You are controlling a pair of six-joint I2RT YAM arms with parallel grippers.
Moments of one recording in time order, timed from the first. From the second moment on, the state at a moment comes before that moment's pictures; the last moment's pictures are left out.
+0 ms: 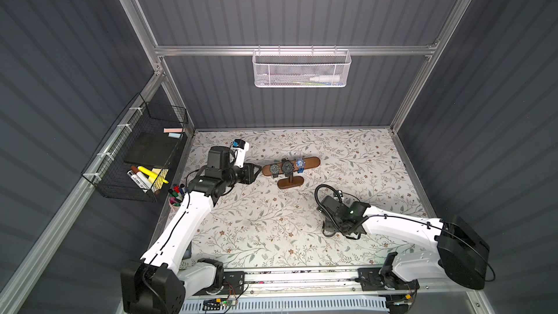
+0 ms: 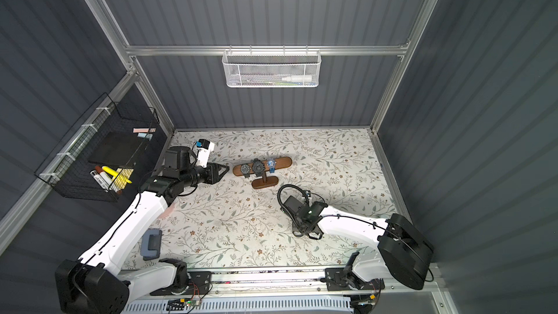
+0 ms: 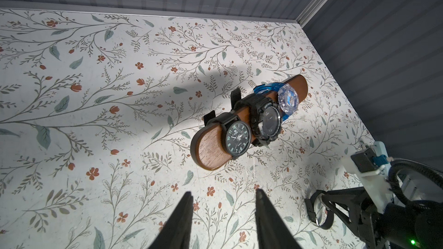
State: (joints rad) left arm -0.22 1.18 1.00 -0.46 0.44 -0.16; right arm 0.95 1.35 0.71 -0.68 0.30 0.91
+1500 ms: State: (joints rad) left arm -0.62 1.24 1.02 -0.29 0.36 -0.45; right arm 0.80 1.33 1.12 -0.75 0.34 0.49
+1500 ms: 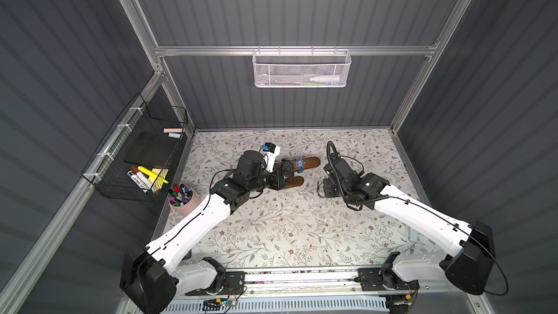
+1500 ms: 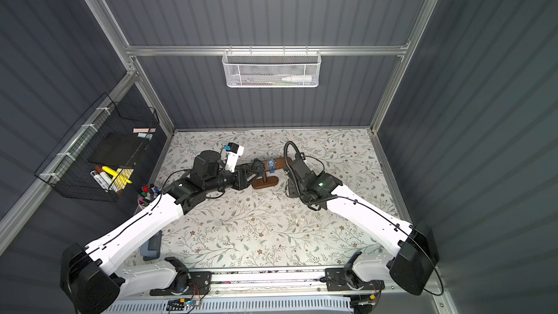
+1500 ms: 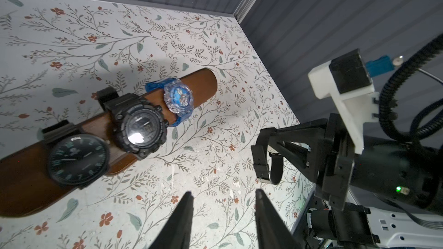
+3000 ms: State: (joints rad) left arm -0.85 1.52 1.13 -0.21 0.16 -0.56; right arm 0.80 1.37 1.19 -0.71 0.32 0.43
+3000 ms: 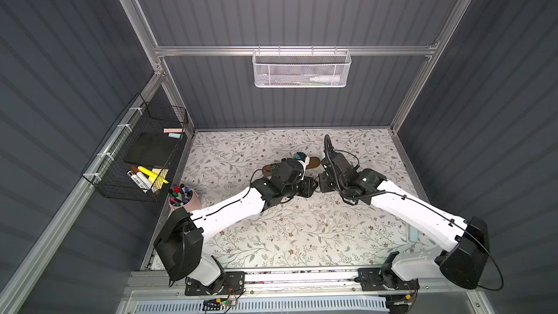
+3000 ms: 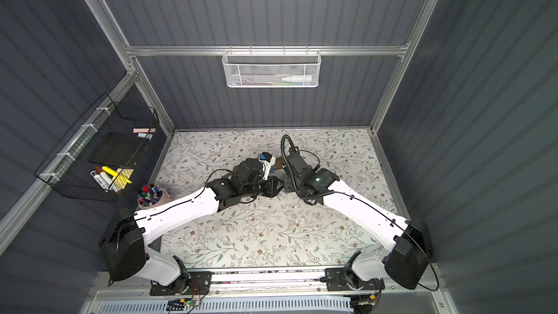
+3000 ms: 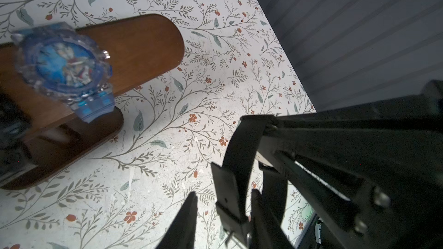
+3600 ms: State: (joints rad) left arm -0.85 1.57 1.15 -0.20 0.13 -0.57; right arm 0.80 1.35 1.16 -0.69 0.29 0.44
